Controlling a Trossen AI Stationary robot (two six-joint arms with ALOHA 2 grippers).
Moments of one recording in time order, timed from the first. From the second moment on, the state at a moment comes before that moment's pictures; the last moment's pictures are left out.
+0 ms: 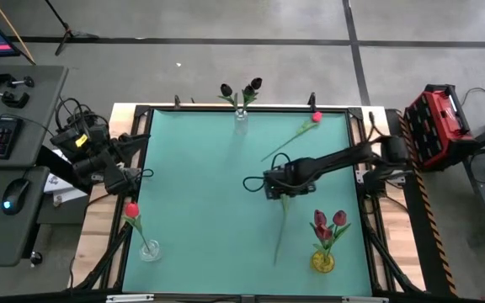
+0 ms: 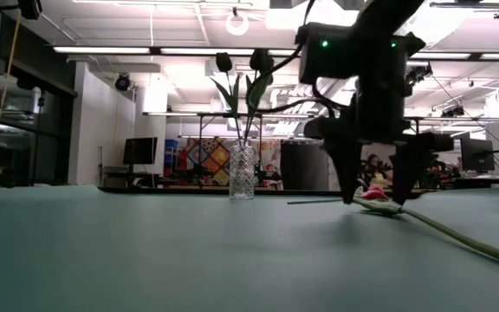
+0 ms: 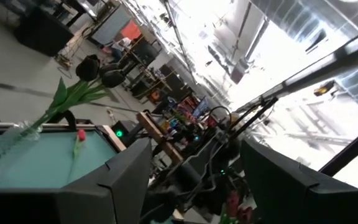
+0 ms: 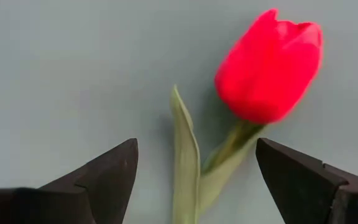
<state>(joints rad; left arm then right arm) -0.99 0.27 0.46 0.63 -1.34 -0.04 0.05 1.77 1.05 -0.73 0.01 1.41</state>
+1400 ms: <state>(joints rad) -0.99 0.31 0.46 0.64 -1.12 -0.16 0.24 1.96 1.63 0.59 0.34 0.36</state>
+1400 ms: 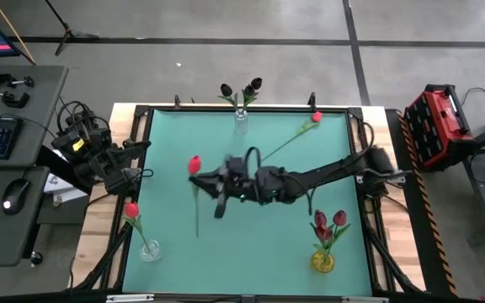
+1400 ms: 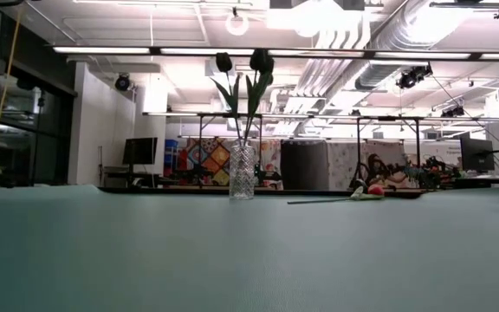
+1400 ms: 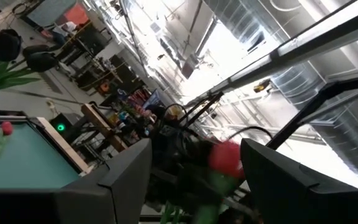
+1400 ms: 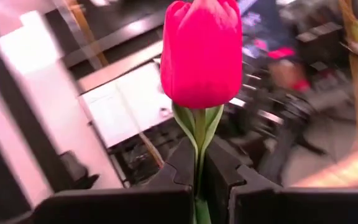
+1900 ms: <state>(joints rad) -0.99 0.31 0.46 0.66 -1.14 -0.15 0.27 2.44 2.36 0.45 -0.16 -0.06</state>
